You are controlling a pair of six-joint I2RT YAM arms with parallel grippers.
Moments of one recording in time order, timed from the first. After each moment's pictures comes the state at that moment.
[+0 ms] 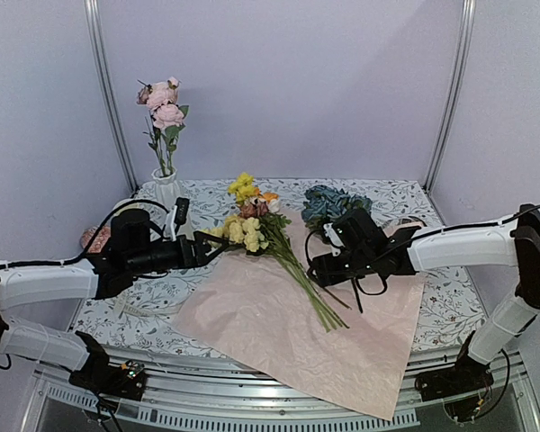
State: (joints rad) left arm -0.60 1.17 0.52 0.36 0.35 -0.64; right arm 0.85 1.59 0.94 -0.18 0.09 0.42
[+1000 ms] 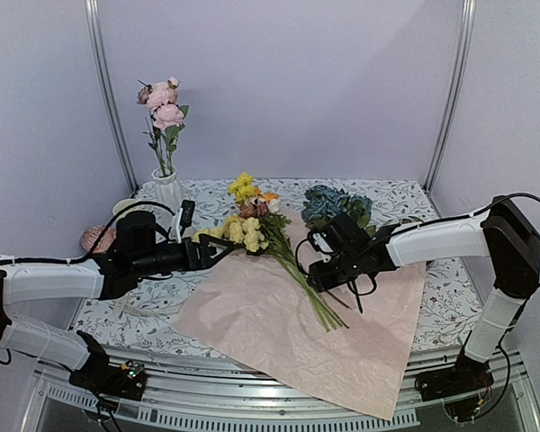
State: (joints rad) left arm -0.63 1.22 0.51 0.41 0.35 -0.66; right arm 0.84 1.76 1.04 -0.26 0.04 0.39
